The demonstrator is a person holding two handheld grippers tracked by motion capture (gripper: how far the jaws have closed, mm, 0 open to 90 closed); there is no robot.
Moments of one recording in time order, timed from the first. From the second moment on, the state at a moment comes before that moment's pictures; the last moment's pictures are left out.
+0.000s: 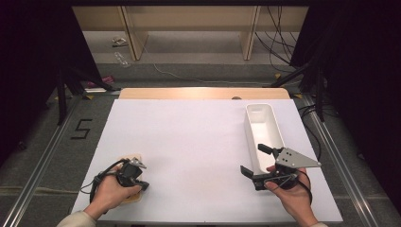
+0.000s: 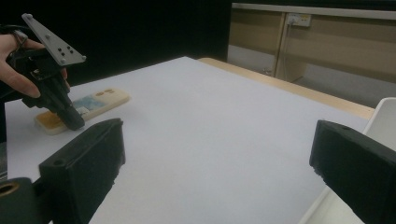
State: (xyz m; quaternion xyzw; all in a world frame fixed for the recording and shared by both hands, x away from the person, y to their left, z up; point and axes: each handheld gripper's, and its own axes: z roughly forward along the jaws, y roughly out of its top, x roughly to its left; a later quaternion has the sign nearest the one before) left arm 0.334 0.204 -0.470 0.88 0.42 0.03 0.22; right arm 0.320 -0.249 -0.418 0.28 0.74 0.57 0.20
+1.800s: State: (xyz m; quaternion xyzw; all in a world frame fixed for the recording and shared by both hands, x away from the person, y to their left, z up) left arm 0.322 0.223 -0.441 0.81 0.53 0.12 0.22; right arm 0.323 -0.244 -0.418 0.28 0.75 0.57 0.20
